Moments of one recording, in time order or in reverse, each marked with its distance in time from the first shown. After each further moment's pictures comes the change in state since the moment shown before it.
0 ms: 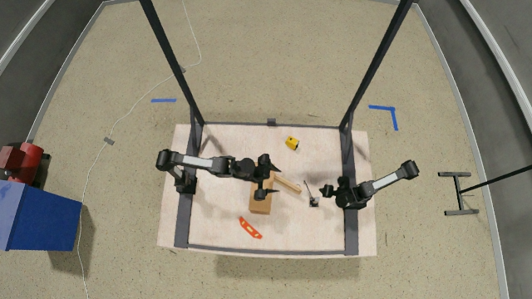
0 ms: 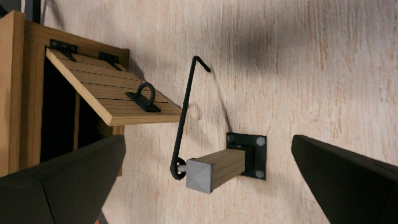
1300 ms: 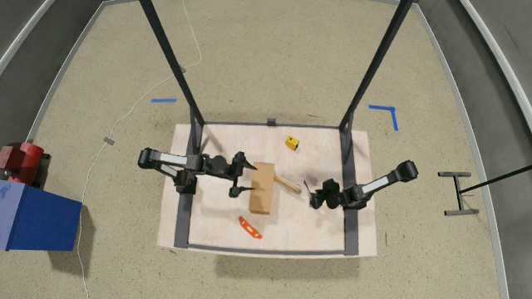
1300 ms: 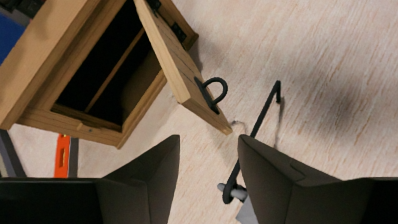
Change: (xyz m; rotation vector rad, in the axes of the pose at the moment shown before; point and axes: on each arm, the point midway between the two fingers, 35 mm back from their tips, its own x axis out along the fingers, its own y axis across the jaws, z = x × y) left arm 0.026 0.055 -0.019 -0.510 -0.050 0.134; right arm -0.089 0.000 -0.046 0.003 -0.005 0.000
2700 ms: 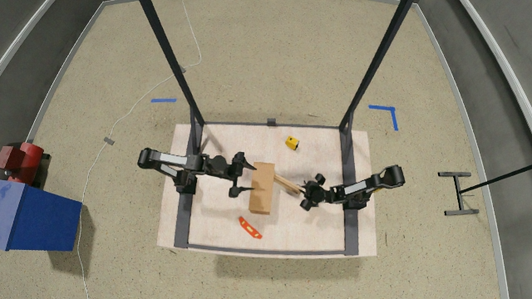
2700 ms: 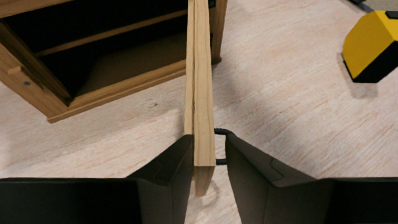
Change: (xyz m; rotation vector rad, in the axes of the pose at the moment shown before) left arm 0.066 0.015 0.012 -0.629 -0.045 -0.025; right arm -0.001 0.000 -0.003 0.000 0.005 0.000
